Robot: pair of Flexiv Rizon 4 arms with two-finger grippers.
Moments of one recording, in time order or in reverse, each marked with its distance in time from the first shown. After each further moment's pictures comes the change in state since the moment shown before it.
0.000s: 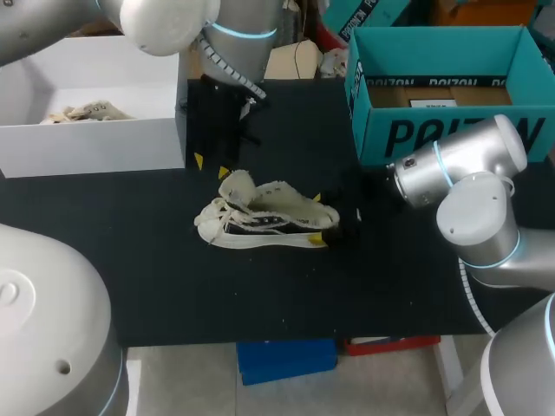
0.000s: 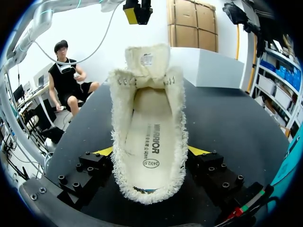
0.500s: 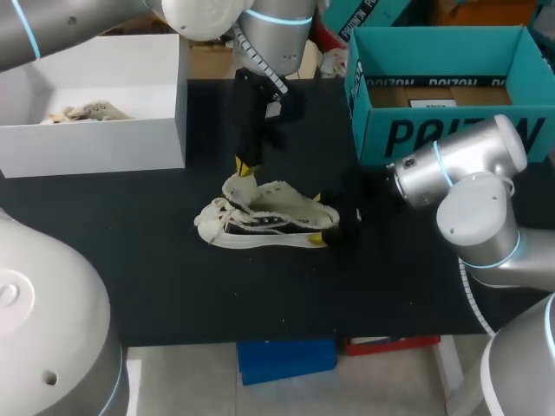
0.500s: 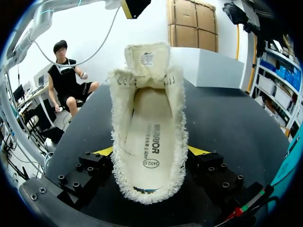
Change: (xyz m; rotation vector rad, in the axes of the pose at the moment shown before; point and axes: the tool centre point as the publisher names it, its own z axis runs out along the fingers) left arm 0.045 -0.019 -0.005 -0.087 0.117 0.466; right arm 0.000 0.000 0.000 0.000 0.000 0.000
